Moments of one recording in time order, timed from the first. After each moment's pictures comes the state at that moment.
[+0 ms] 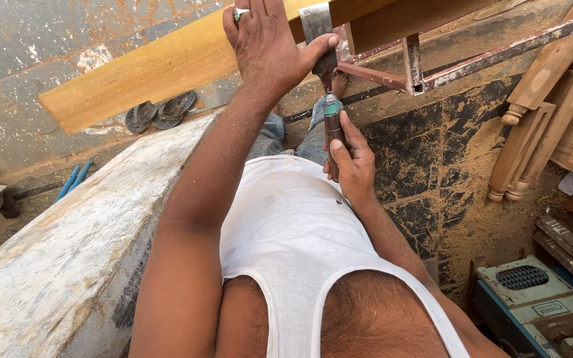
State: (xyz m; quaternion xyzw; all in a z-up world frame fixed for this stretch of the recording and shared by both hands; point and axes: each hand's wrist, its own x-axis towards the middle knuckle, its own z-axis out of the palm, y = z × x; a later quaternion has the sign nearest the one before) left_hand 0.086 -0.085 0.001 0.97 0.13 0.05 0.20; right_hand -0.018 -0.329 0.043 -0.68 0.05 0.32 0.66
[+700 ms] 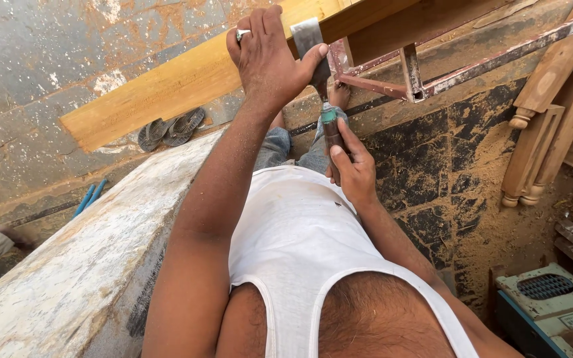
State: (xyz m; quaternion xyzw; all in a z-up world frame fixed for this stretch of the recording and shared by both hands) left_hand 0.086 -0.081 0.010 0.96 0.14 0.03 0.23; right_hand -0.010 -0.320 0.036 -0.67 0.03 0.30 0.68
